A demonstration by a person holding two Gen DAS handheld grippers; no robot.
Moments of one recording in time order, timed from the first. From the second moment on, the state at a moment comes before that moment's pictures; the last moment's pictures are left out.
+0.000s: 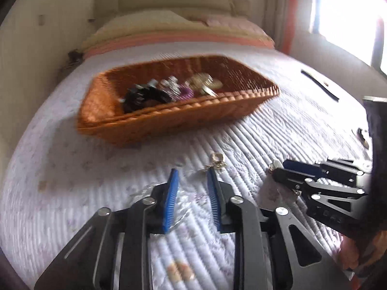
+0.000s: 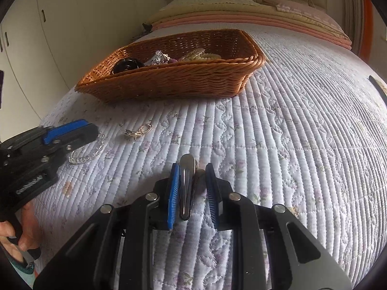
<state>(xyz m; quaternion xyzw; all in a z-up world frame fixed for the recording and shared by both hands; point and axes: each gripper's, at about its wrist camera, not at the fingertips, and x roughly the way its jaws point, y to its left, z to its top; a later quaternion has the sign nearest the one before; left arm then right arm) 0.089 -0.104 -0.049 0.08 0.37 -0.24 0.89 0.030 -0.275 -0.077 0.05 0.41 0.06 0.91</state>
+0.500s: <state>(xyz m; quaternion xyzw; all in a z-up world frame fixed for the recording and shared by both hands) 0.102 -0.143 -0.068 0.15 0.39 -0.30 0.86 0.030 -0.282 -0.079 0.06 0.40 0.07 0.91</state>
